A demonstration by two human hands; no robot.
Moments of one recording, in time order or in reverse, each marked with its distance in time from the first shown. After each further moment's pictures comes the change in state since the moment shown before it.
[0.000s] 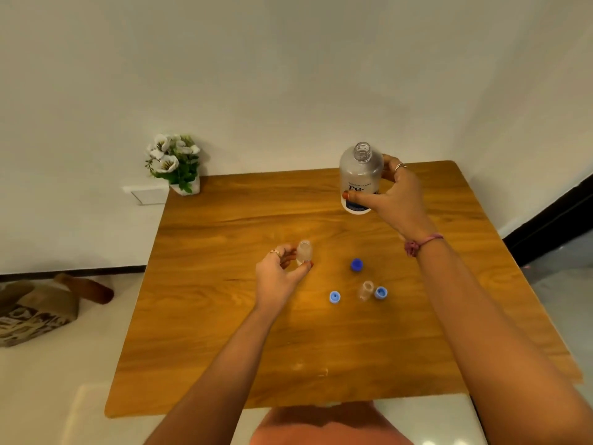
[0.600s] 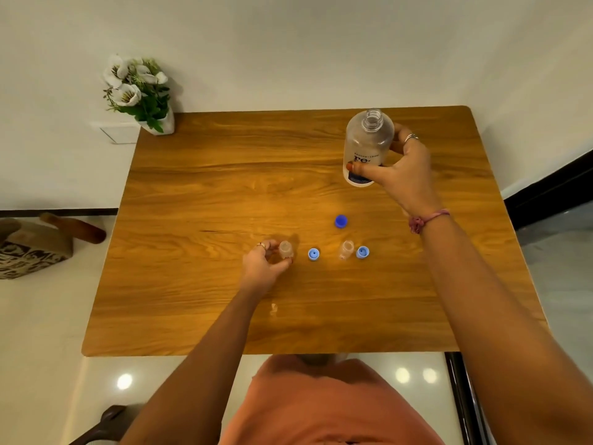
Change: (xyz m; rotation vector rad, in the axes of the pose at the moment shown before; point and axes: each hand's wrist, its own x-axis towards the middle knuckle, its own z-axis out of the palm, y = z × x) left_hand -0.021 -0.078 0.049 0.101 -0.142 -0.280; right_hand 0.000 0.060 -0.020 -0.025 -0.046 0.087
